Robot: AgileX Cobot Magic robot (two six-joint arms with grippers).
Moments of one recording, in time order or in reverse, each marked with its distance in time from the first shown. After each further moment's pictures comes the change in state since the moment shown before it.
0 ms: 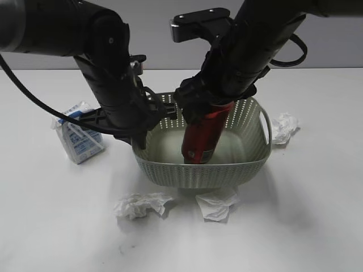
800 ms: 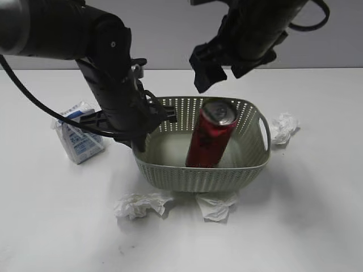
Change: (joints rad) left arm 0.000 0.011 0.002 -0.005 -0.002 0.004; right arm -0.063 -0.020 -0.162 -0.016 0.123 -0.060
